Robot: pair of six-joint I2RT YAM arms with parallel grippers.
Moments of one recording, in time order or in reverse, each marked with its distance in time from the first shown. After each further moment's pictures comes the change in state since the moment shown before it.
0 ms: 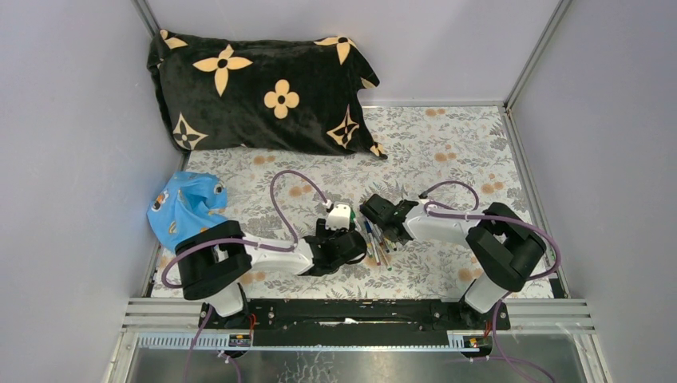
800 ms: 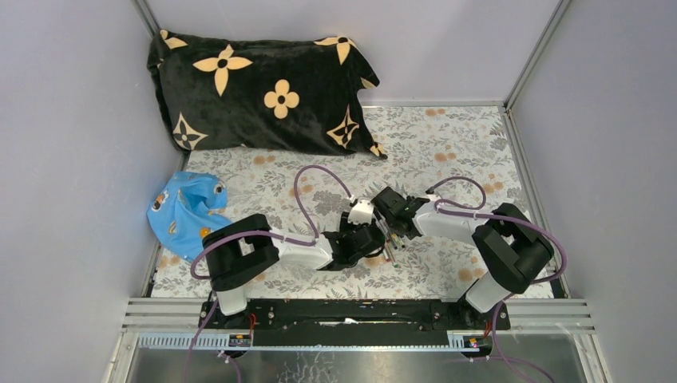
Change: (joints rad) left arm 0.004 0.169 0.150 0.145 0.064 0.138; right arm -0.098 -0.021 -0.040 0.069 -0.060 -0.132
